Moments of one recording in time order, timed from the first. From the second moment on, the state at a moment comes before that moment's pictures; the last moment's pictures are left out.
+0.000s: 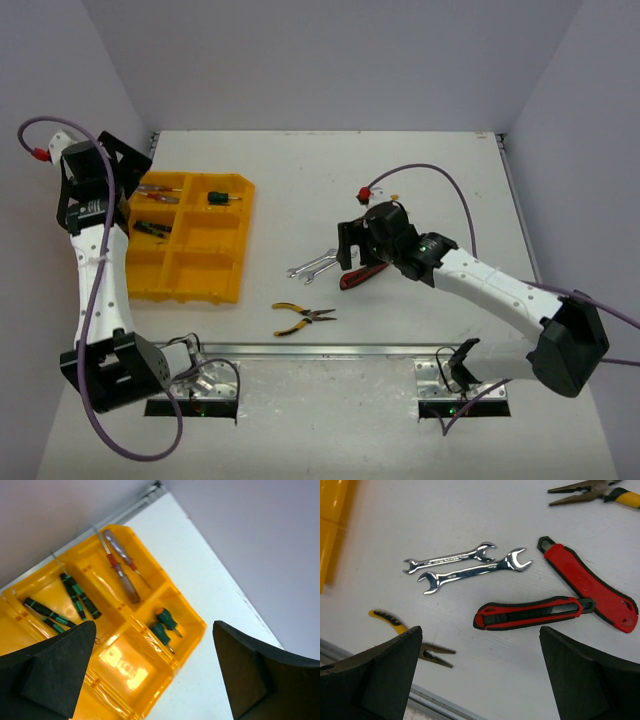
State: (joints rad) left arm 0.39 1.21 1.22 -0.48 -0.12 -0.65; right arm 0.74 1.26 0.88 -0.35 0.13 0.41
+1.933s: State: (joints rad) left arm -0.02 0.79 0.66 -0.27 0.43 -0.56; right arm 0.71 1.47 0.90 -0.48 0.29 1.07
